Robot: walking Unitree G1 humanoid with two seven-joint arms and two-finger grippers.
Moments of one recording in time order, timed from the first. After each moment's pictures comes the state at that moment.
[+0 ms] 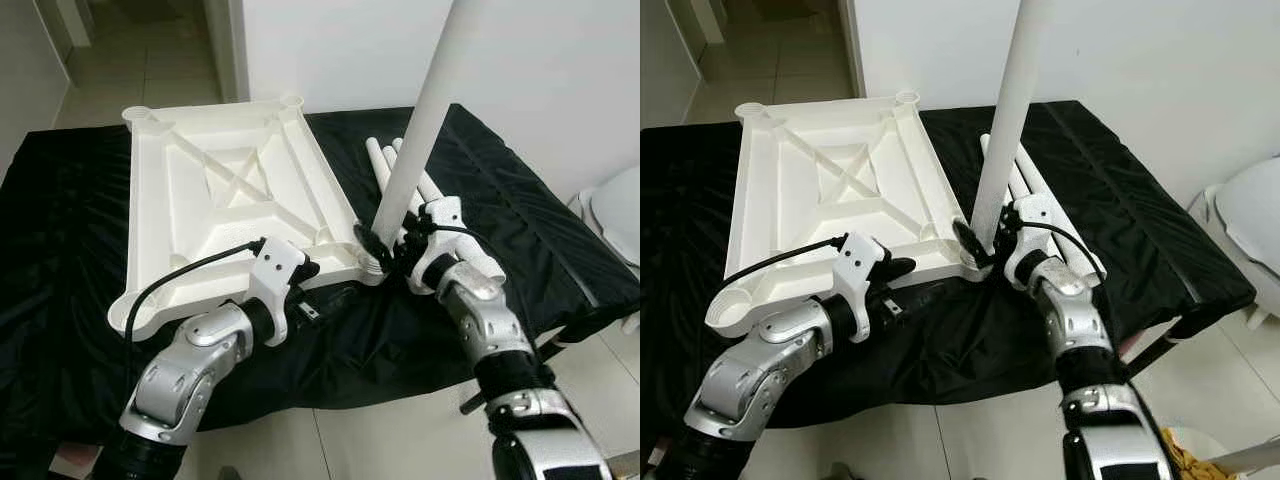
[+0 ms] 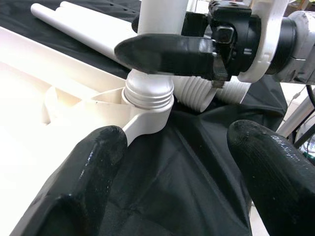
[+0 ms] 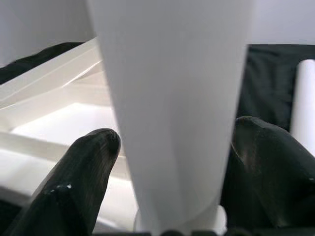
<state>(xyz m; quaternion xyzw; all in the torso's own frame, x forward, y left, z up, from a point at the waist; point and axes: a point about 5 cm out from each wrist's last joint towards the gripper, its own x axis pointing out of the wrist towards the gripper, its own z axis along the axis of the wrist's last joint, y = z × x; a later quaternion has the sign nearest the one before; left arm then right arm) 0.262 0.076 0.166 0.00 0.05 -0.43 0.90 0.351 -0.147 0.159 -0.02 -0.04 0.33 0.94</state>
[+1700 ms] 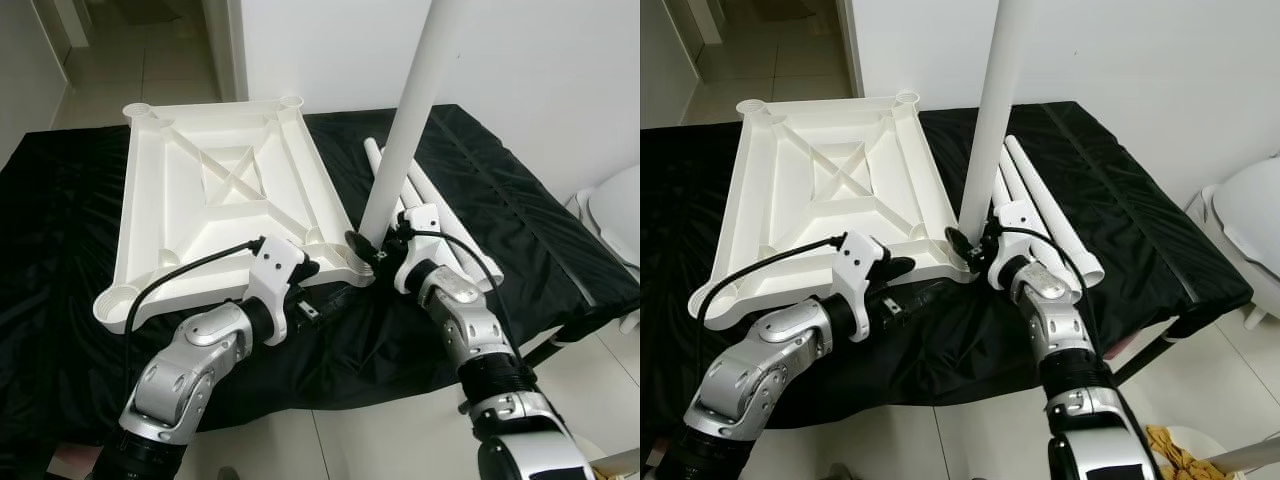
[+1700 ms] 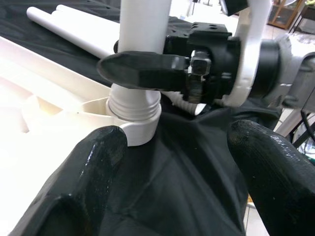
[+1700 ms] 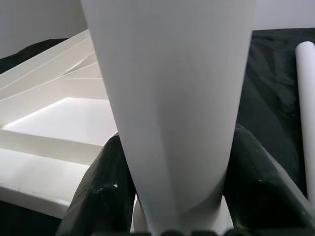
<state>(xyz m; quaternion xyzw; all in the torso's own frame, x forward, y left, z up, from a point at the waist) 0.262 0.074 0.167 0.00 0.05 -0.44 0.90 0.350 -0.123 0.150 0.00 -0.02 0.25 0.97</state>
